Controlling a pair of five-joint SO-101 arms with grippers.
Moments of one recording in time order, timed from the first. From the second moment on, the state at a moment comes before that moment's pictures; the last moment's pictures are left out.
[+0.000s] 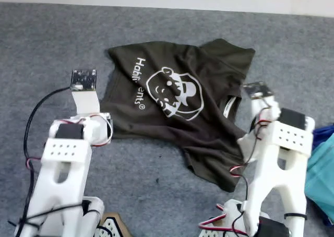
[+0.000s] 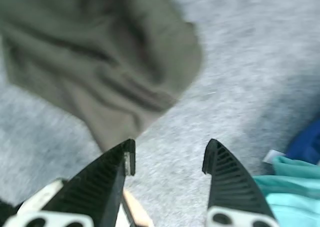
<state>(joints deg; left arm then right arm) -5.3 -41.5 57.6 53.7 6.4 11.3 -27.6 34.9 87.5 33.5</state>
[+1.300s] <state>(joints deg) -10.6 5.6 31.3 48.4 6.2 4.0 -41.2 61.0 70.4 32.7</state>
